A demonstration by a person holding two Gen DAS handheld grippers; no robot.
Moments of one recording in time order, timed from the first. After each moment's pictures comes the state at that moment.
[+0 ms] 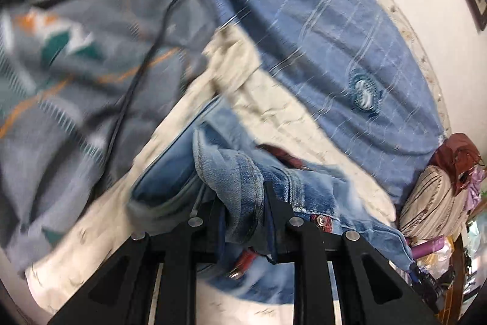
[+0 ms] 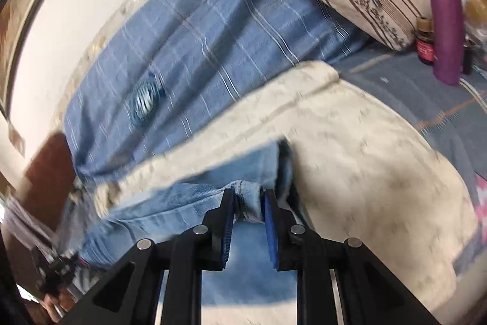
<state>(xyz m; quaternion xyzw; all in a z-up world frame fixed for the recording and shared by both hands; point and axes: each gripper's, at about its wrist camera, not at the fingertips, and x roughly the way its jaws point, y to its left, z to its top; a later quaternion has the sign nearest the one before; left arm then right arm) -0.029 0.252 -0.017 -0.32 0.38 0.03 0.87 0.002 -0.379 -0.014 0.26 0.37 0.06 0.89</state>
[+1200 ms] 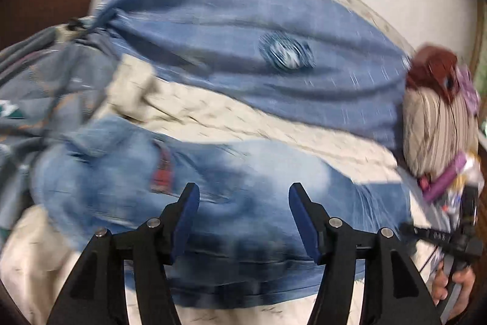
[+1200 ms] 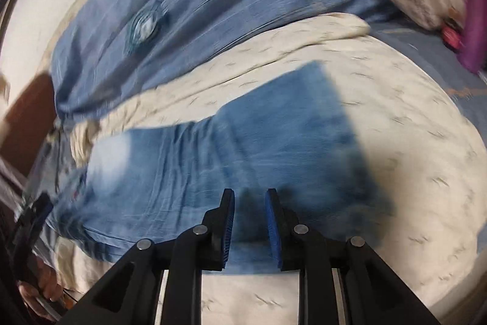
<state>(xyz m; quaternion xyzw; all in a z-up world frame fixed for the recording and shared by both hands) -0.023 0.095 0.000 -0.13 0.31 -0.05 0.94 0.008 -0.308 -0.057 0.17 0.45 0.08 0.87</state>
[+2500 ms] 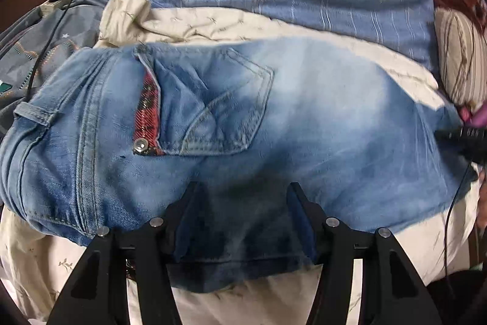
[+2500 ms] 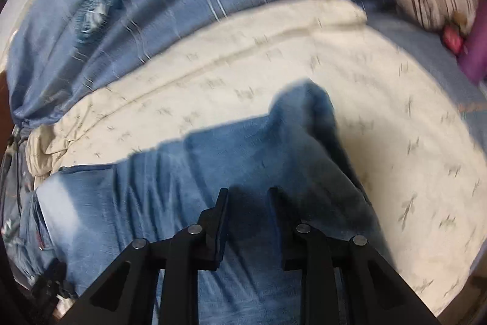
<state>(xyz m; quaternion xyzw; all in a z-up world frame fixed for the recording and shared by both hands) -0.006 0.069 -0.076 -0.04 0.46 0.00 0.89 0.073 -0.306 -0.085 0.16 0.51 0.00 0.85</state>
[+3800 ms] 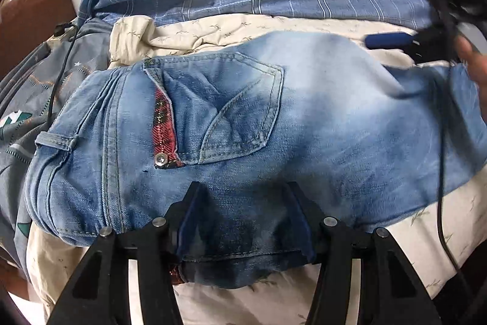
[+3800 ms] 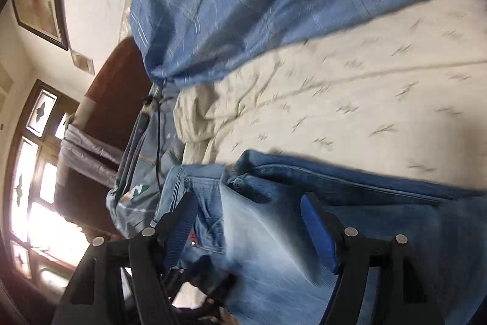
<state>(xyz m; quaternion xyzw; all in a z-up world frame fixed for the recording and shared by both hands) -0.031 0.050 -0.087 0.06 0.44 0.03 0.90 0.141 -0.142 -0.070 0.27 0.51 0.37 0.73</state>
